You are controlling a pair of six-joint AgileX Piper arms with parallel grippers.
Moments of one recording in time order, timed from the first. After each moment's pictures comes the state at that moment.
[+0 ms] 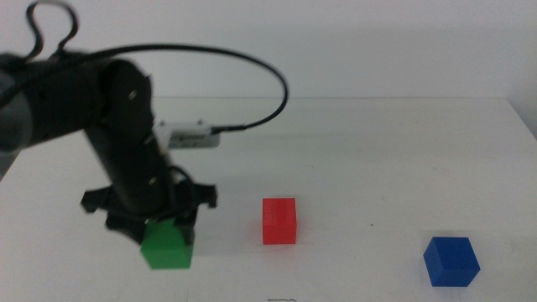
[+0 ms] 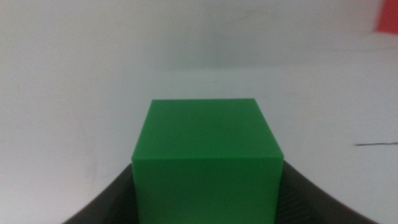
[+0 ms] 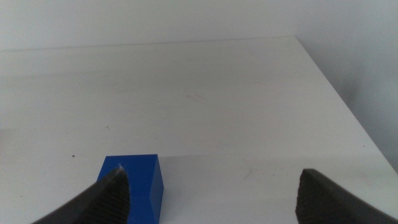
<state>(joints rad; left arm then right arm) -0.42 1.62 -1.15 -0.09 1.12 -0.36 -0.01 -0.01 -0.03 0.00 0.39 0.04</state>
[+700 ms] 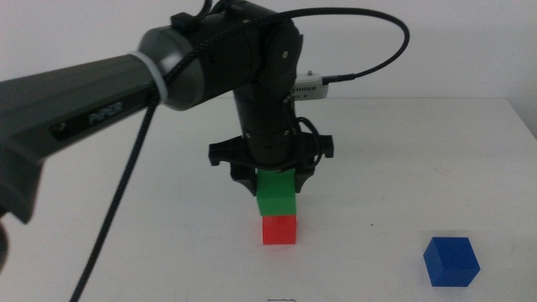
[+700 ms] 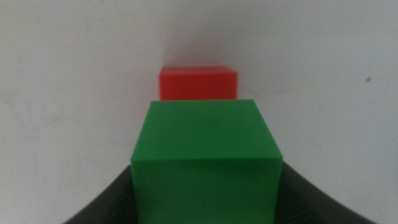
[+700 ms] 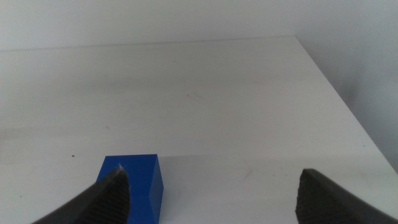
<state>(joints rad) -0.69 1.93 -1.71 -0.01 1.23 -0.66 -0.01 -0.01 -0.03 0.00 0.39 0.04</state>
